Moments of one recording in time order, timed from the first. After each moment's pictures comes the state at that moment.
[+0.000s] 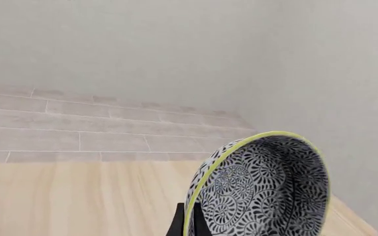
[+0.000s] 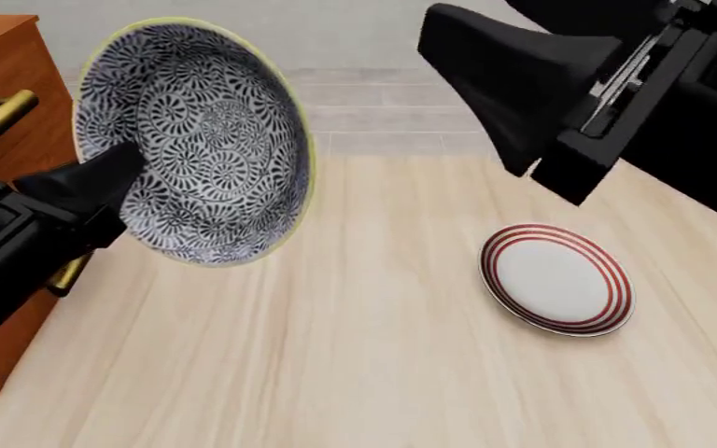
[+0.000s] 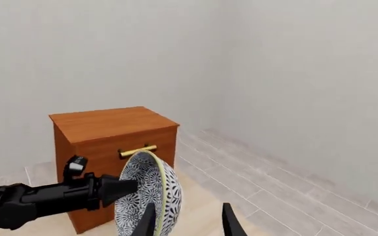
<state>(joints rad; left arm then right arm) -0.39 0.81 -0.35 -0.48 -0.31 0.88 0.87 -0.79 -0.21 -0.11</state>
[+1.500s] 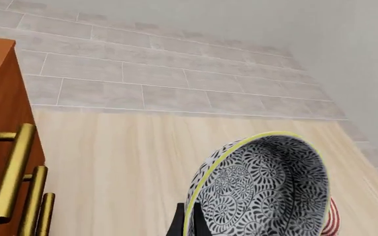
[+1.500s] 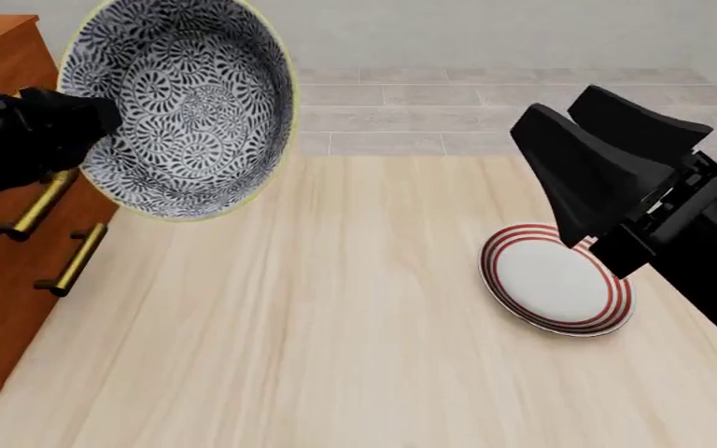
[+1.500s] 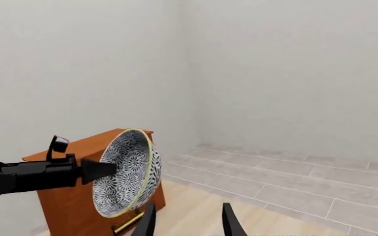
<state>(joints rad) -0.30 0.87 -0.78 0.26 -0.32 0.69 0.77 -0.41 -0.60 0.18</state>
